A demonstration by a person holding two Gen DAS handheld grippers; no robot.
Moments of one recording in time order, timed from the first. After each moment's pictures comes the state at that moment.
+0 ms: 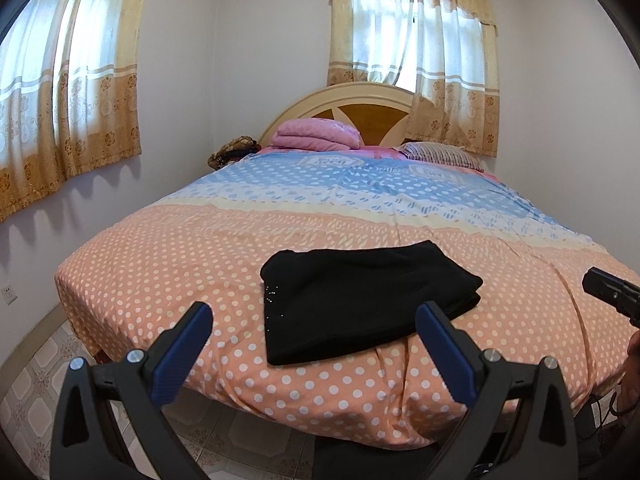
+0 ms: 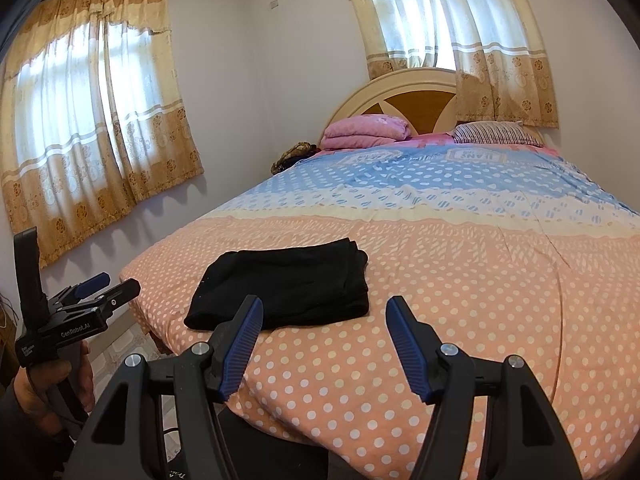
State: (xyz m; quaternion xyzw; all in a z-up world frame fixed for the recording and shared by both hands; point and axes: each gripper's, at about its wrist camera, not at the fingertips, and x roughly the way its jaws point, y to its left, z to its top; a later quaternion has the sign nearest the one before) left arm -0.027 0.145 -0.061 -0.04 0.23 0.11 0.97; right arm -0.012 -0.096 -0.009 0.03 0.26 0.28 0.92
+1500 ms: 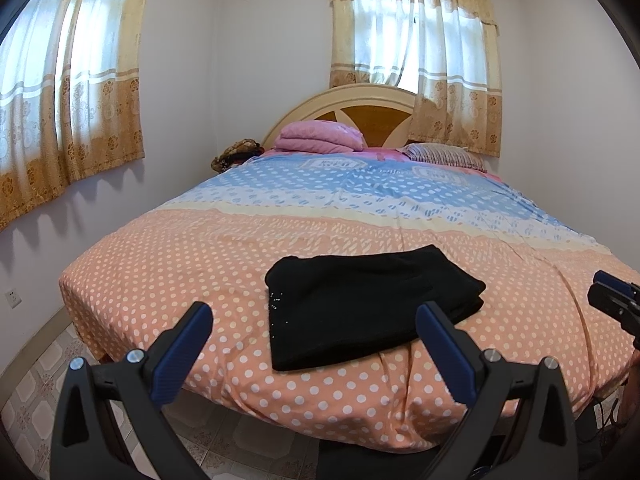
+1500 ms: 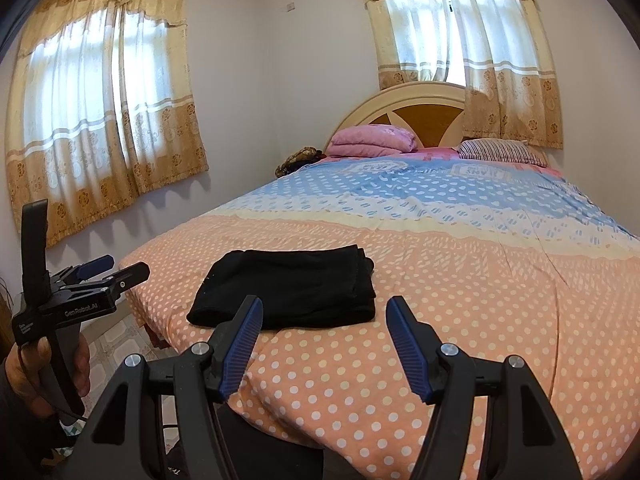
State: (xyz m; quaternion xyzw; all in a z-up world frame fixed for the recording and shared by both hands) left arm -0.025 0.141 -0.057 -0.04 0.23 0.12 0.97; right arm -0.027 -0.086 -0.002 0.00 0.23 0.29 0.93
